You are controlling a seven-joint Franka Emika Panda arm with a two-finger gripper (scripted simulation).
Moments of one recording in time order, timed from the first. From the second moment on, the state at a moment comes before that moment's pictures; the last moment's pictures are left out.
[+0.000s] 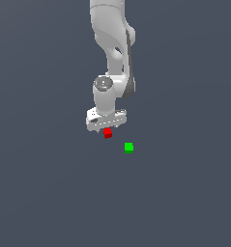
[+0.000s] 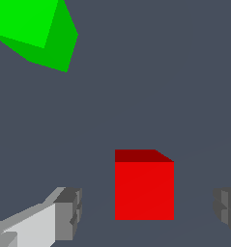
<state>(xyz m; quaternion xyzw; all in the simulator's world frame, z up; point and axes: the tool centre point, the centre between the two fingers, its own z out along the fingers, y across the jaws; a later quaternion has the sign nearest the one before) -0.095 -0.042 0.057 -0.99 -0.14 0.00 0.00</state>
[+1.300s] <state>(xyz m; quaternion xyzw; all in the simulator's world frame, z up) -0.095 -0.043 0.022 -0.99 -0.14 0.00 0.00</state>
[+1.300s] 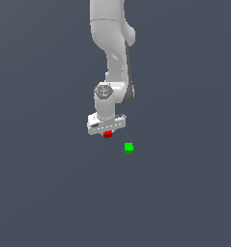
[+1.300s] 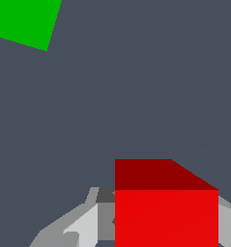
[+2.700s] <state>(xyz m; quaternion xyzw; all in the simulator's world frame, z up) -0.095 -0.042 0.120 -0.99 -0.14 0.00 0.00</state>
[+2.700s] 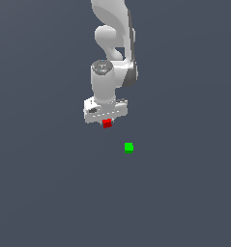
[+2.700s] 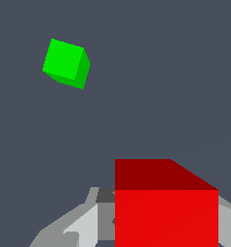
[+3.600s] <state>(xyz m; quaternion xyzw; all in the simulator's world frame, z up) -0.041 0.024 0.084 -0.99 -0.14 0.00 0.00</state>
